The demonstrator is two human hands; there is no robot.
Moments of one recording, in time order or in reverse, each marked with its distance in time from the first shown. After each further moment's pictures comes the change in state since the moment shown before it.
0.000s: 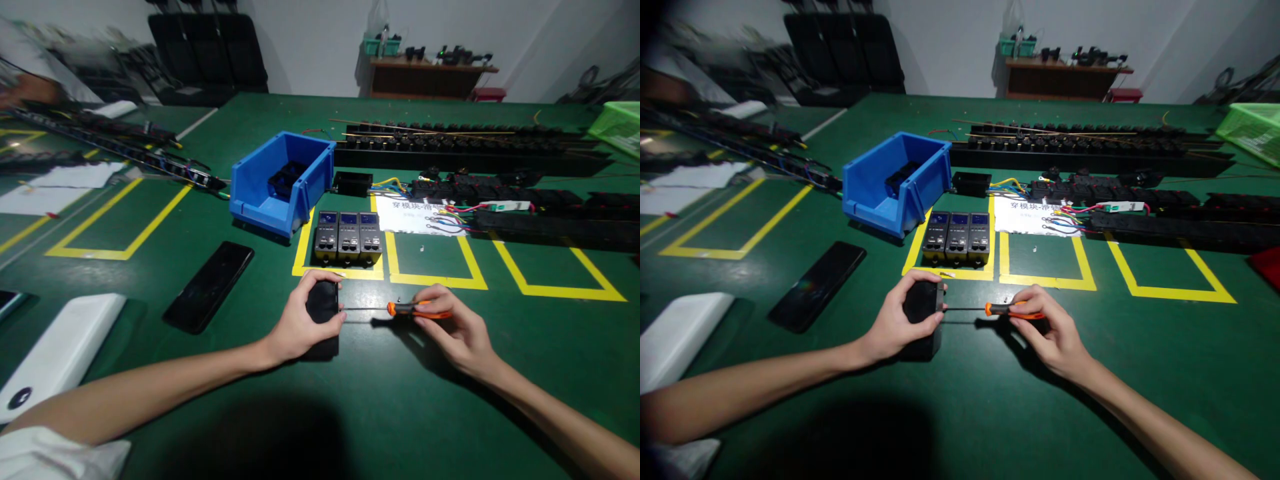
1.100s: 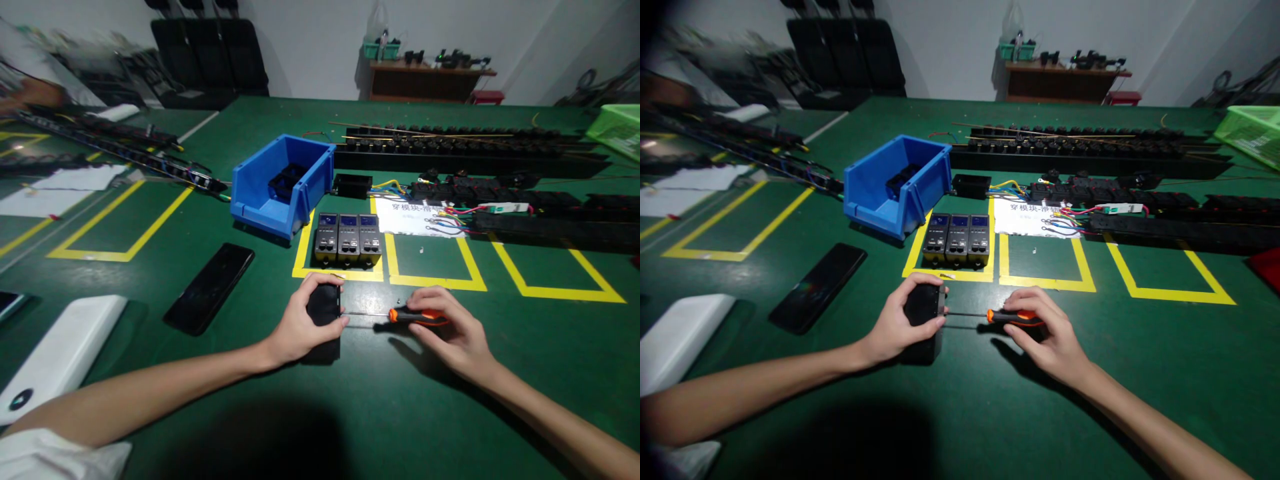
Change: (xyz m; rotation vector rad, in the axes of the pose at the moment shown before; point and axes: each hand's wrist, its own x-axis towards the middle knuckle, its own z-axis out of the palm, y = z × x) left_hand 0.000 0.002 -0.001 -0.031 -0.032 -0.009; right_hand 0.002 -0.008 0.000 -0.094 -0.026 0.011
